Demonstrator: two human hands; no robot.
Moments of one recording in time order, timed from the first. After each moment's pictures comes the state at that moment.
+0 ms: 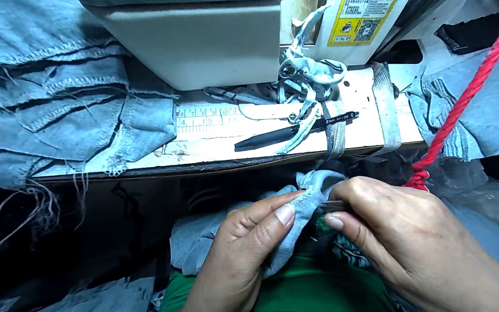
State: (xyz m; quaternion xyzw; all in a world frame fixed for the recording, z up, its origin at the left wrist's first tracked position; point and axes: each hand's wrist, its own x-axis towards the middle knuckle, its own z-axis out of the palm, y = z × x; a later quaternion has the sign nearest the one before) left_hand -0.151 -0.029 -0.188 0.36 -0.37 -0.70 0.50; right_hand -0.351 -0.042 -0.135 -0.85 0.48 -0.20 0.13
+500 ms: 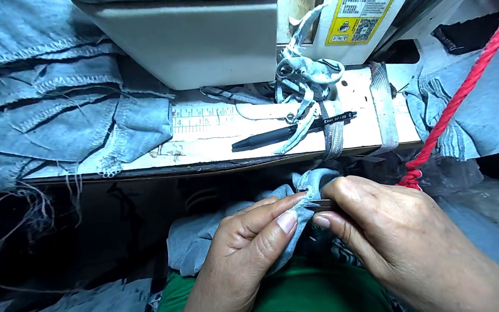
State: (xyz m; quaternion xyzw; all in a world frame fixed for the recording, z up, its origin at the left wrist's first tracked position) left_hand -0.148 -0.028 -0.189 0.38 -0.46 -0.64 0.49; right_hand -0.347 -0.045 -0.138 -0.86 0.47 -0.18 0.09
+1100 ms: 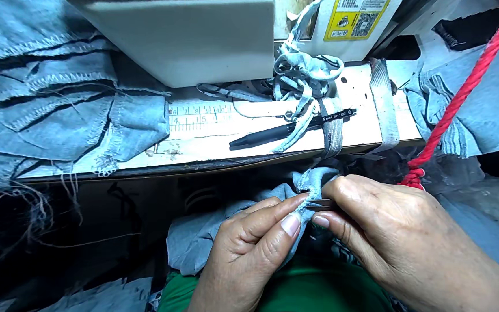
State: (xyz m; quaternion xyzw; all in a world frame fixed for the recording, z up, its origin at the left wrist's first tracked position) left_hand -0.149 -0.027 -0.192 0.38 -0.50 -0.61 0.49; right_hand -0.346 -0.043 -0.138 -0.86 0.48 -0.18 0.09
